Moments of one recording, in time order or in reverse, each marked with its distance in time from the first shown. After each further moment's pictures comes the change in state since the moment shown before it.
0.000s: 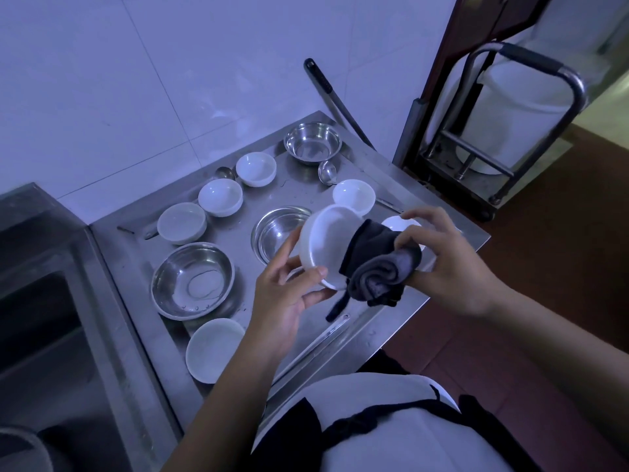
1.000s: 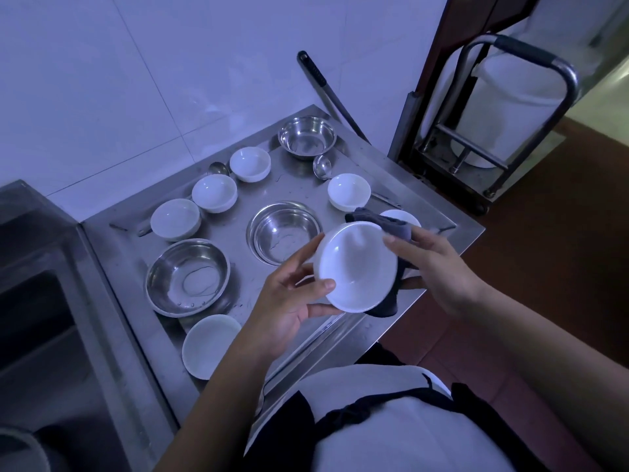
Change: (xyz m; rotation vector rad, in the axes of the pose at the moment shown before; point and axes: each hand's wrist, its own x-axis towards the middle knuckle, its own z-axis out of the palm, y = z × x) left_hand -0.003 -0.008 -0.008 0.014 -0.227 -0.152; right_hand -0.001 -0.004 0.021 0.777 0.004 0.558
